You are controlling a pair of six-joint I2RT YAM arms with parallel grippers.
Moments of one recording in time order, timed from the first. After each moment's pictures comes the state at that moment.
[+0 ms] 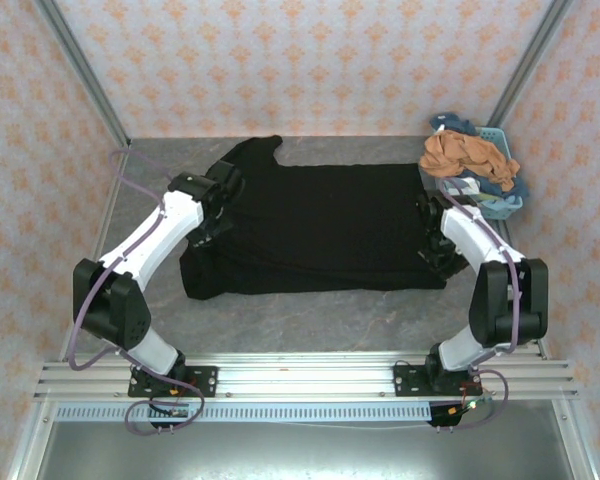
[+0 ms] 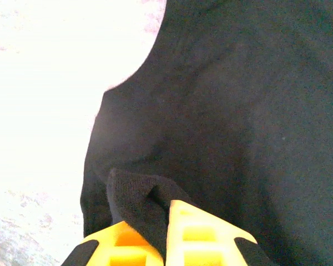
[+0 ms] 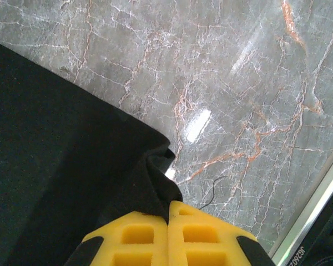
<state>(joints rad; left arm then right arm) -0.31 1.59 1.40 -1.24 -0.35 -0.96 0.07 1.56 1.10 -1.23 0.30 1.08</state>
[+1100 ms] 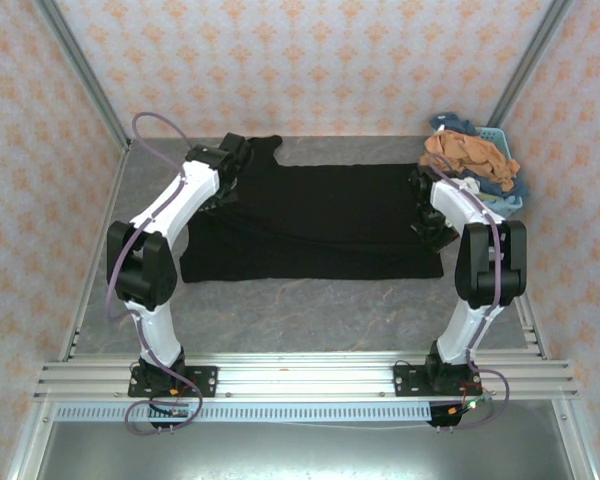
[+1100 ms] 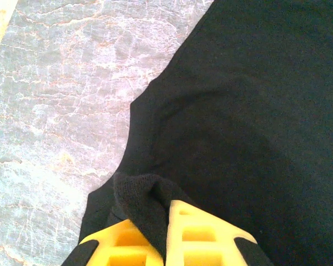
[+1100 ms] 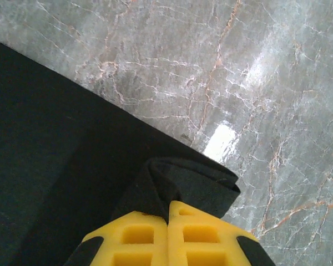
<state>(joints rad) -0.27 1.89 1.71 -1.20 -0.50 -0.75 0.06 1.83 1.37 -1.17 0.32 1.07</state>
